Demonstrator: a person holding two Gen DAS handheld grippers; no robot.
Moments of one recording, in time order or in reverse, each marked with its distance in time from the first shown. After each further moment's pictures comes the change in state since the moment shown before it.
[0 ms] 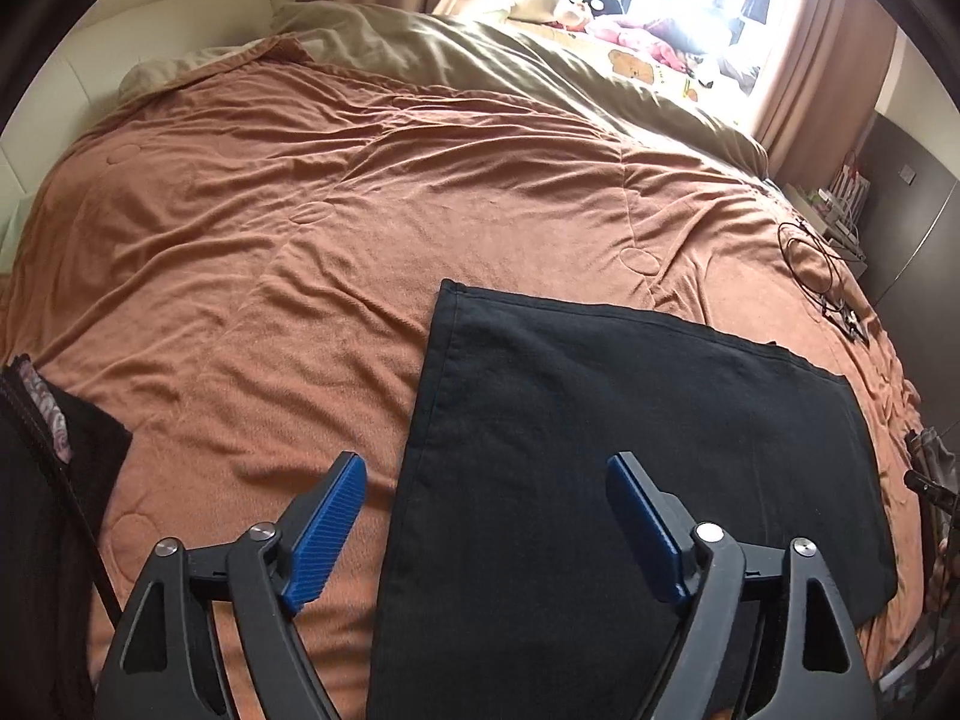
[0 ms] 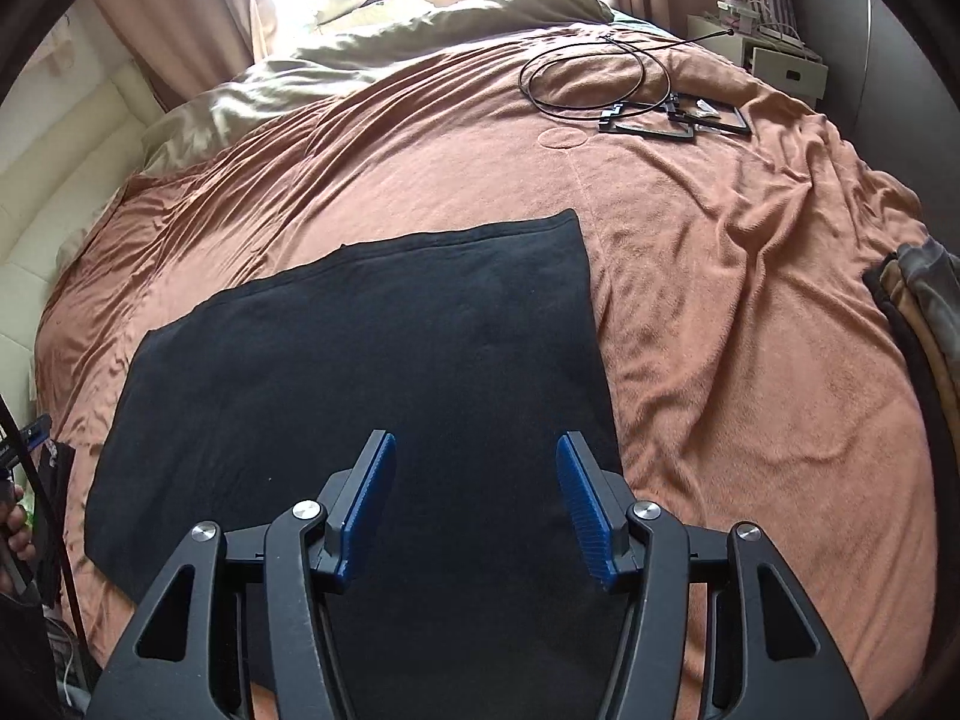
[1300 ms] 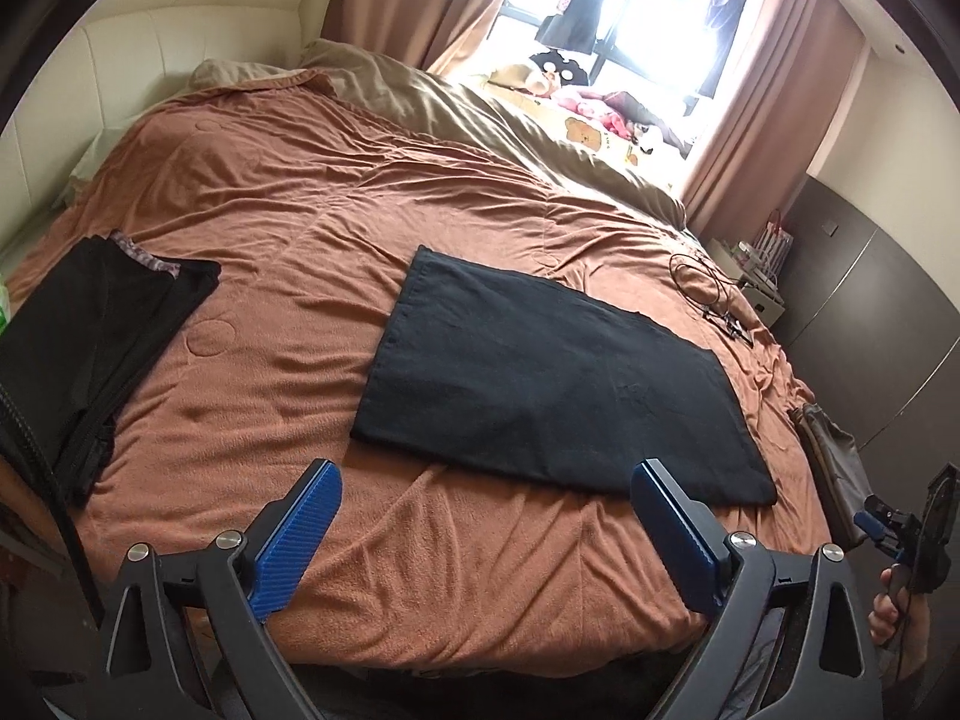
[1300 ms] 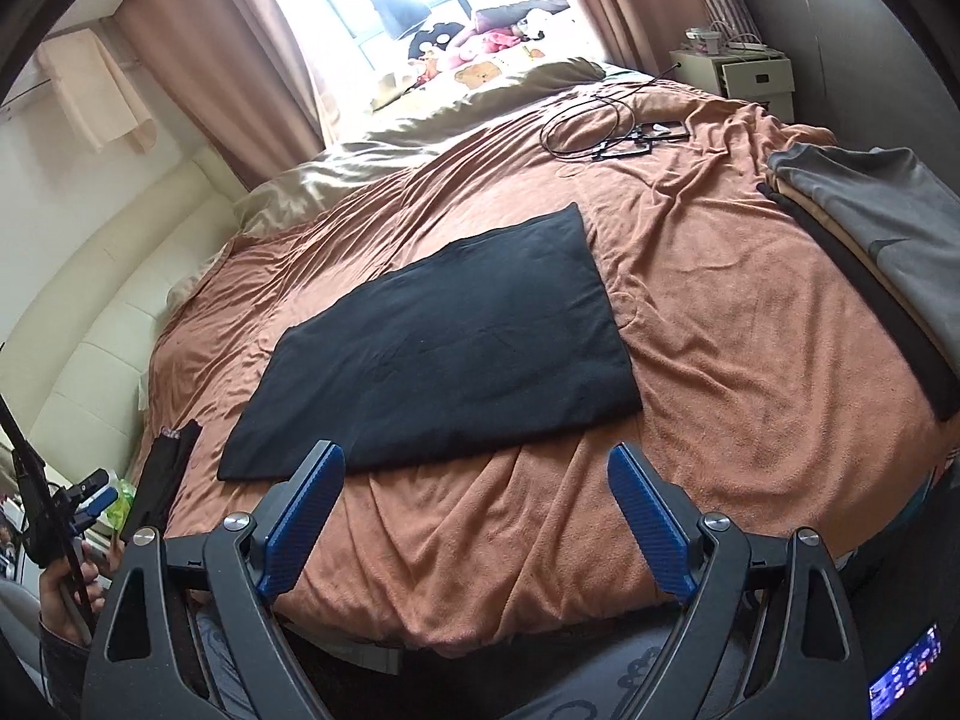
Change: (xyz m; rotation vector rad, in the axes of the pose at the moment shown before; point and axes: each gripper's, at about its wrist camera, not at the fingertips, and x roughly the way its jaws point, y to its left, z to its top) left arm -0.186 0.003 -0.170 -0.096 -0.137 -0.161; right arm -0.198 -0.039 -0.196 0.119 -0.188 0.168
